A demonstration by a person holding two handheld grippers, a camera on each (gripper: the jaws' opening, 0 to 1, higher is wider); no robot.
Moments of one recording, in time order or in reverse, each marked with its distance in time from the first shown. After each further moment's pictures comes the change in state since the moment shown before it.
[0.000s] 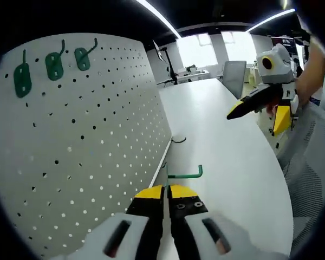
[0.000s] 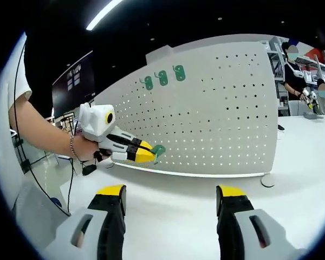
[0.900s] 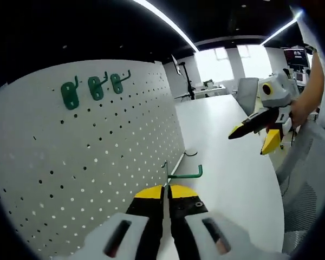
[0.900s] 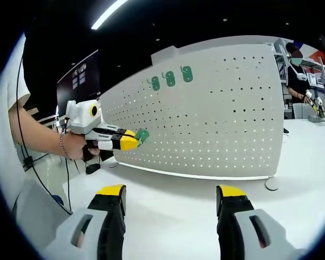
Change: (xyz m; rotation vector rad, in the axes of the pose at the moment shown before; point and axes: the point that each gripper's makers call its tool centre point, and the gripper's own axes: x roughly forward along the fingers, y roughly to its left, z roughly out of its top) left arm -0.060 0.011 0.013 -0.088 -0.116 0.131; right arm 0.001 0.008 0.003 -0.020 -0.007 0.032
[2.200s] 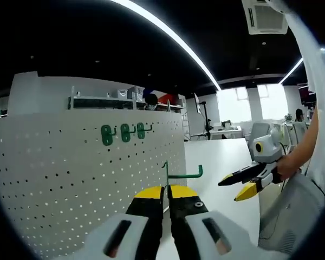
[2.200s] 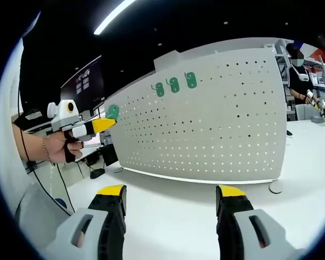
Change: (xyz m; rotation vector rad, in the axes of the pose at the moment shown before) left arm -0.072 -0.011 0.066 -0.183 -0.274 0.120; right arm -0.001 0.008 0.008 0.009 -0.035 0.032
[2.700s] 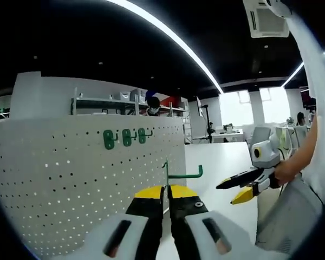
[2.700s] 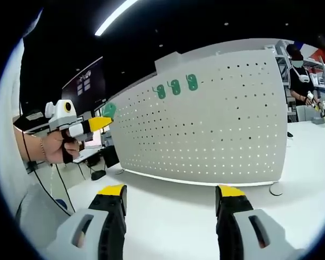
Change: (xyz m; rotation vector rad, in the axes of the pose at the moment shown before) left arm -0.003 0.000 0.003 -0.005 -0.006 0.016; right arm -0.002 0.004 0.012 -0.002 -0.047 0.017
